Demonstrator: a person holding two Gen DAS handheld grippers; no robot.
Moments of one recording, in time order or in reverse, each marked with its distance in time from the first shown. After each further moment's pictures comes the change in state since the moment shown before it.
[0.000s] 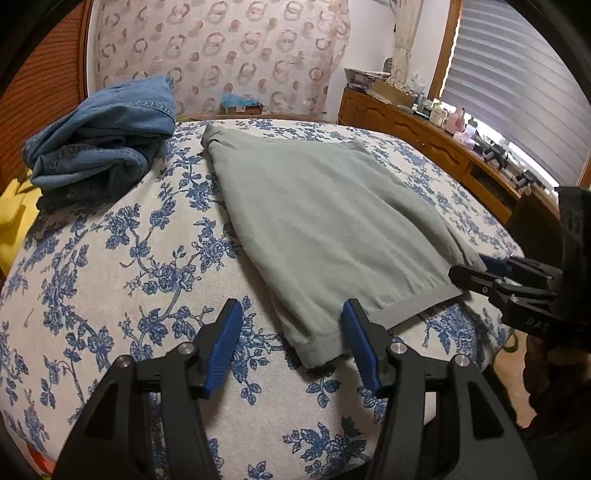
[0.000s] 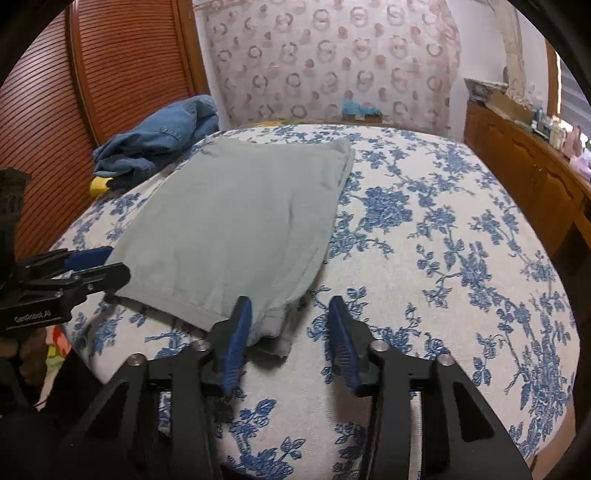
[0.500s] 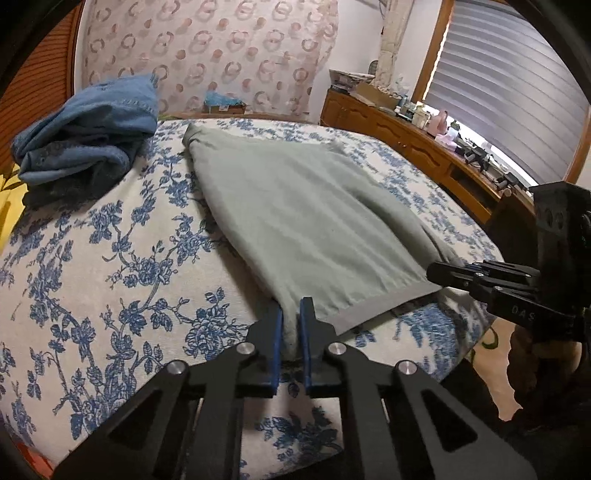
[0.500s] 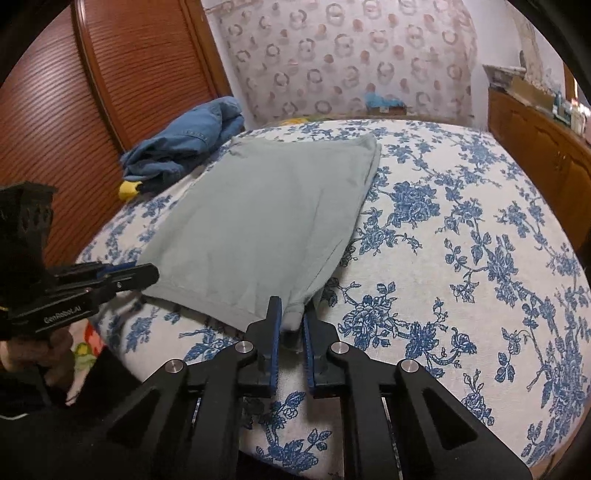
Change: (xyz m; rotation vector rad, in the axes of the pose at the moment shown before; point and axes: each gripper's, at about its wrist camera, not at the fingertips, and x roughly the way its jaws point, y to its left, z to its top) left arm -0.011 -0.009 -0.004 0.004 -0.005 -0.082; right arm -0.005 -0.003 0.002 0.035 0.009 0.142
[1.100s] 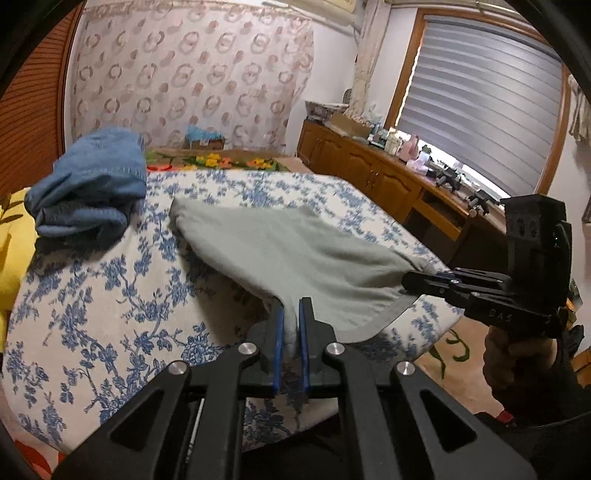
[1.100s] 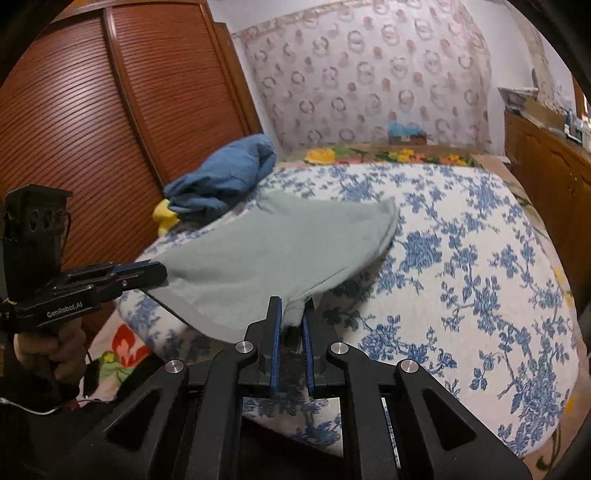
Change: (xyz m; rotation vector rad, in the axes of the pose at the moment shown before) left arm -0.068 -0.024 0.019 0.044 -0.121 -0.074; right arm -0.059 0.019 0.017 -0.048 -0.108 0.089
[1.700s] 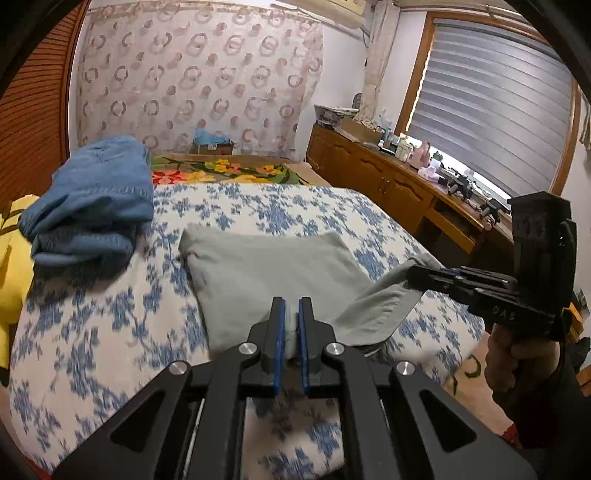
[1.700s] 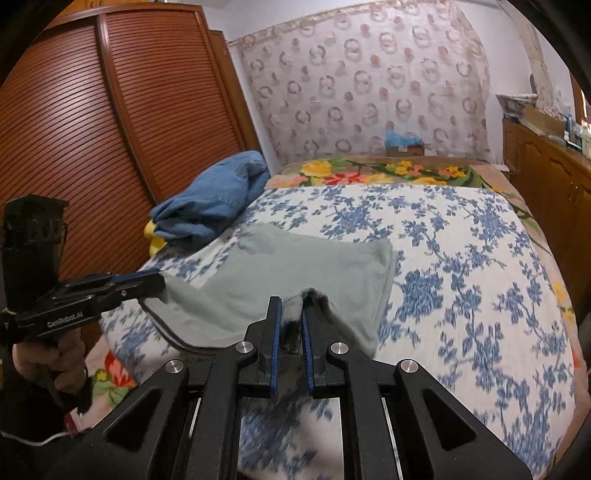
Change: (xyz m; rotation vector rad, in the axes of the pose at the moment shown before) left arm 0.033 0.027 0.036 -0.012 -0.009 0.033; right arm 0.032 -0.018 0.038 0.009 -0.032 -0.021
